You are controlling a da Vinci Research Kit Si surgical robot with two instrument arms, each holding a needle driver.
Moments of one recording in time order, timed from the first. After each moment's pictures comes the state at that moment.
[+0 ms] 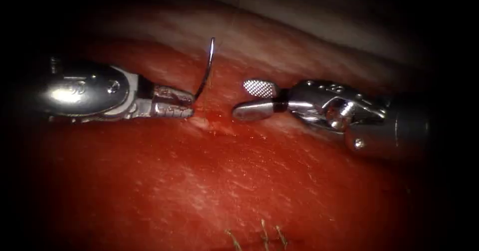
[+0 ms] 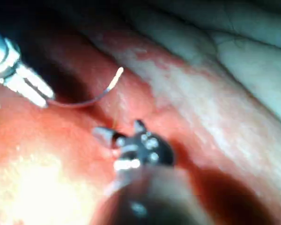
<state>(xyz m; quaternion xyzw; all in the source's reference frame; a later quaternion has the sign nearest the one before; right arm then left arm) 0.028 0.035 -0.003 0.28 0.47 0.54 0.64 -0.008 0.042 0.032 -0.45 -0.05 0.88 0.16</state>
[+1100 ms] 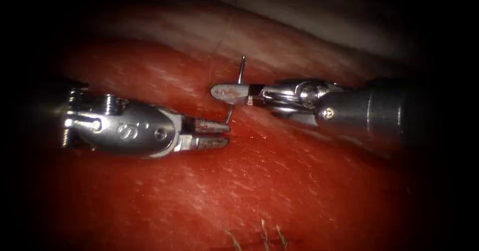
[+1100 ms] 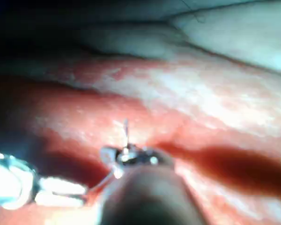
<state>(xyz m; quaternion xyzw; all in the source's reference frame) 0.031 0.035 -0.002 0.38 0.38 0.70 0.46 -0.012 0.038 0.034 -0.42 0.06 0.90 0.09</state>
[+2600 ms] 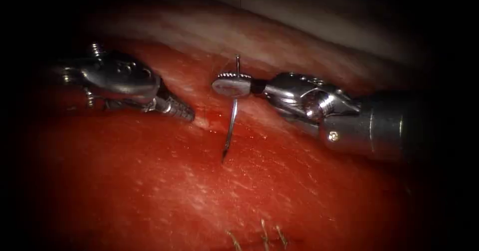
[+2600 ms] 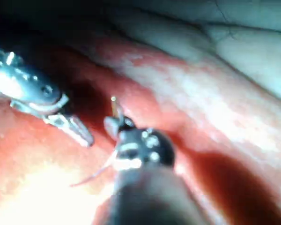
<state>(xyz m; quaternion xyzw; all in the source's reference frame) 0.031 0.037 -0.003 0.22 0.52 0.56 0.60 -0.009 0.043 0.040 -0.27 -0.32 0.88 0.23</state>
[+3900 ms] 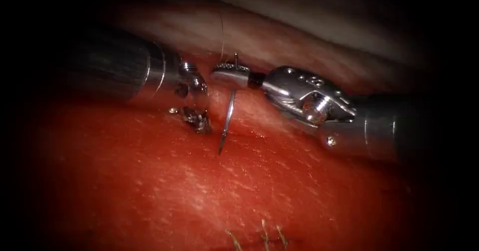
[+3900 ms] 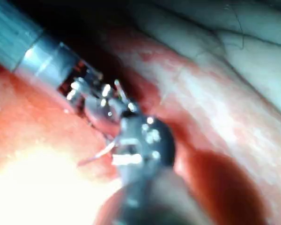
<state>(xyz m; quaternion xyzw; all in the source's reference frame) 0.032 0.038 -0.002 0.11 0.58 0.48 0.65 -0.014 0.042 0.051 -0.09 -0.49 0.86 0.09</state>
